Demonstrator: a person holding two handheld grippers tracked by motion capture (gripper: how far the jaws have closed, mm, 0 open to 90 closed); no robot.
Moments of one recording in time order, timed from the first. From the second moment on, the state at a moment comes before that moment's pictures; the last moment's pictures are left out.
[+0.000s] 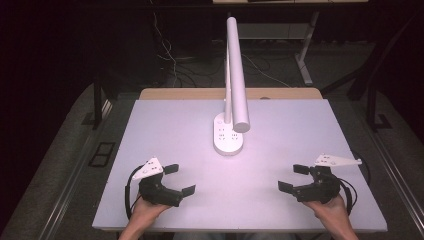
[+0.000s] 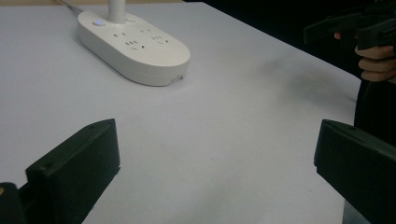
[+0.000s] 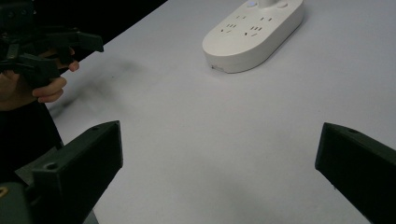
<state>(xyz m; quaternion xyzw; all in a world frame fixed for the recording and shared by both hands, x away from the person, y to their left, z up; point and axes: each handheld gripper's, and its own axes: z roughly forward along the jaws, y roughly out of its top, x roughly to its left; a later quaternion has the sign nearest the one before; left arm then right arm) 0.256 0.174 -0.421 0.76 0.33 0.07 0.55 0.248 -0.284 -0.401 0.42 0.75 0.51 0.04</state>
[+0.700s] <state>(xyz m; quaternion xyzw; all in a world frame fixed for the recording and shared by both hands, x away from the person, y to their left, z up) 0.255 0.176 -0.421 0.76 0.33 0.07 0.55 0.269 -0.275 -0.381 0.41 0.78 0.48 0.02</state>
